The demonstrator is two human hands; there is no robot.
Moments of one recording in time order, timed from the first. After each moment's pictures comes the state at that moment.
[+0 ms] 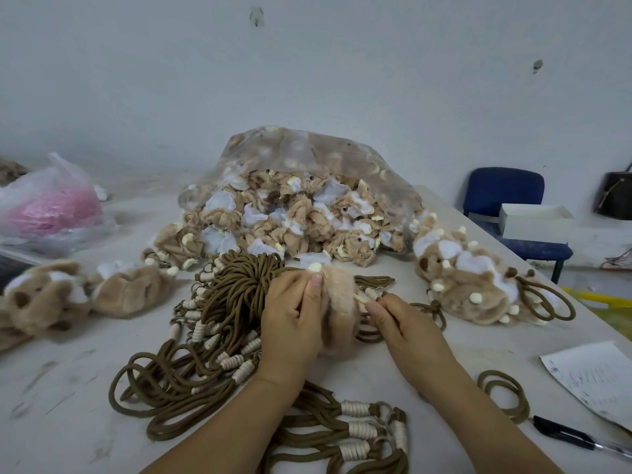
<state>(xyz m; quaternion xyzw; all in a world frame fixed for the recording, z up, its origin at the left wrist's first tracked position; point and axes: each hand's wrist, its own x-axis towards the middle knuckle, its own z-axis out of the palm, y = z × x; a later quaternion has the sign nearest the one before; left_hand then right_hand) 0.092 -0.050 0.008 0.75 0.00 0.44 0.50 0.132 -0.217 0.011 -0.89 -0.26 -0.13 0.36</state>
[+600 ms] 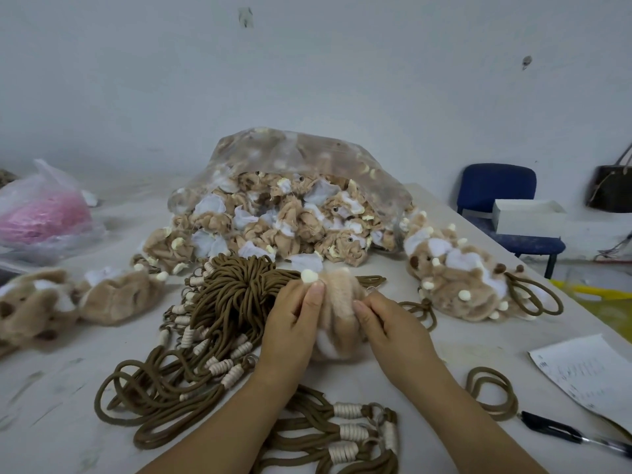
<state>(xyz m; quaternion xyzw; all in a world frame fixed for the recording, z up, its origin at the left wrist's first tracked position) 0.097 -0.054 0.000 0.74 -0.04 0.31 0.59 0.132 -0.211 0.009 -0.89 -0.26 -0.15 0.35</state>
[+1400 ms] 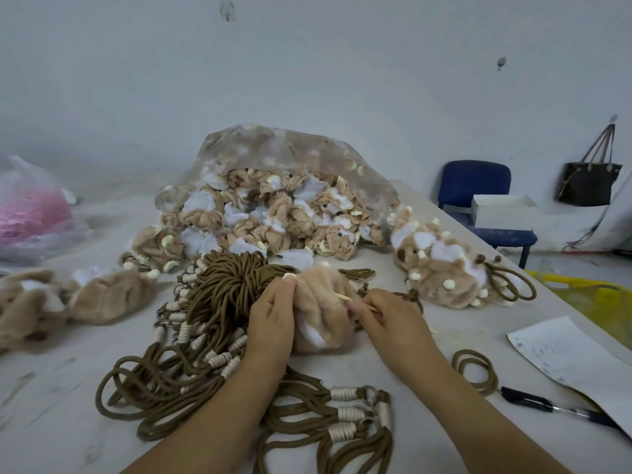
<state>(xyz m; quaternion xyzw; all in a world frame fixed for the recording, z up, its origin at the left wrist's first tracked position) 0.094 -0.042 0.000 0.65 0.01 0.31 0.69 0.128 -0.219 0.008 -0.90 -0.22 -0.17 0.32</state>
